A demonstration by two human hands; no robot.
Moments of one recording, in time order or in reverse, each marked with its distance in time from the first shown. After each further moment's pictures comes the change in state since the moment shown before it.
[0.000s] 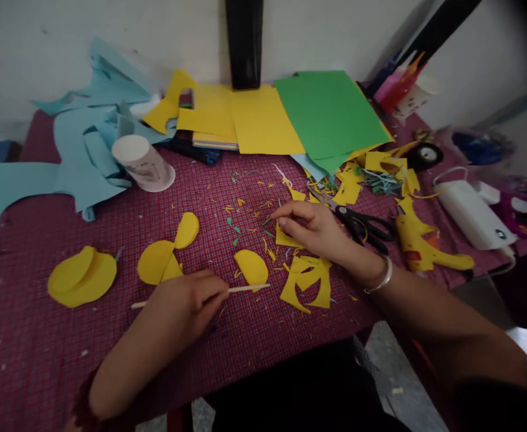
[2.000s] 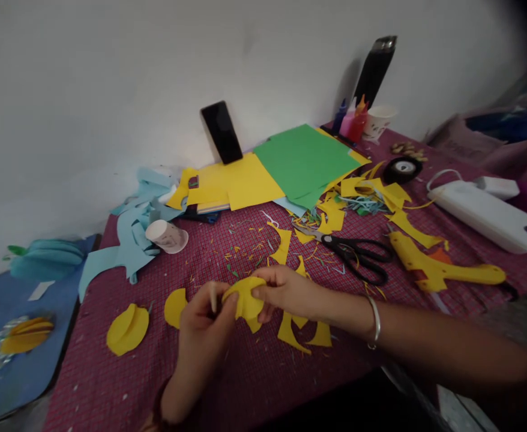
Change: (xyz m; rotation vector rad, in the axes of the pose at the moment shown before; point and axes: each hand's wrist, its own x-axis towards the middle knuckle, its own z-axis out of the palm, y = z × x) left_hand 0.039 0.053 0.015 -0.324 0.727 -0.145; right_hand -0.013 -0.031 0.028 0.984 -0.326 0.534
